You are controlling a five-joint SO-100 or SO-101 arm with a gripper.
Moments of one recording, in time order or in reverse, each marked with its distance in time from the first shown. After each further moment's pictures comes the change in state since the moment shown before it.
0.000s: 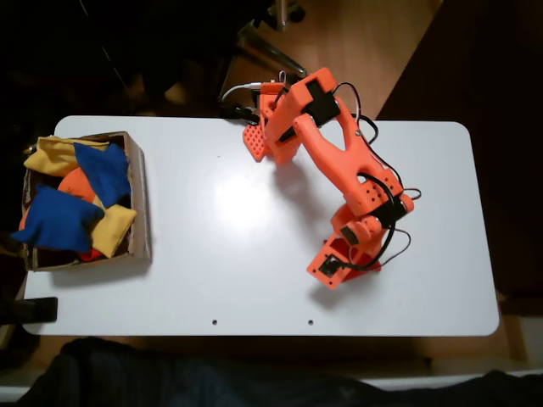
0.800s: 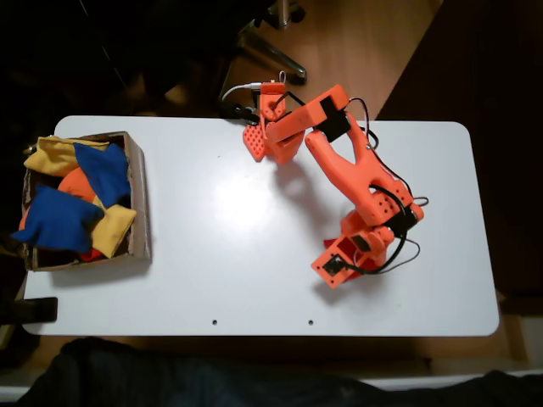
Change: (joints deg) arm -2.4 -9.7 -8.3 0.9 10.4
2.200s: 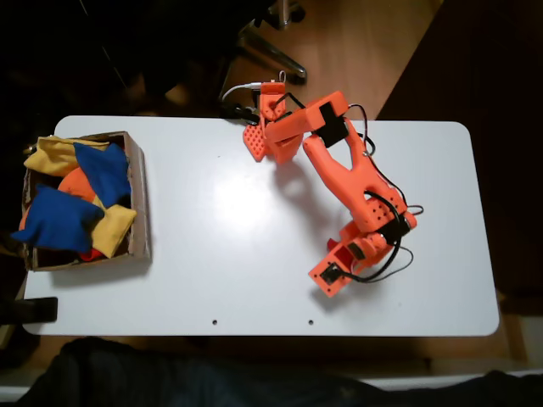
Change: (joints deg) arm 2.1 -2.4 -0.1 -4.6 0.2
